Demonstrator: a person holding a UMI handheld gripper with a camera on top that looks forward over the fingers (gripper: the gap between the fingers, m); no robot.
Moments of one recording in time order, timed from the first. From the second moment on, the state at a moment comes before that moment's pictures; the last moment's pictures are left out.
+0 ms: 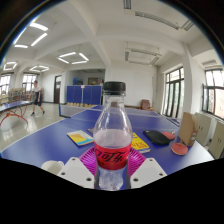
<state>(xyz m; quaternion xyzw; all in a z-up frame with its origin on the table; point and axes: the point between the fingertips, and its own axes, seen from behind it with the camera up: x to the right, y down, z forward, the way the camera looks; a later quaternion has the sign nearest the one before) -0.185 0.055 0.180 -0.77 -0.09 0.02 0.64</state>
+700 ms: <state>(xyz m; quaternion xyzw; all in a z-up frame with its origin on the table) -0.147 0.028 0.098 -0.83 -0.03 0.01 0.56</state>
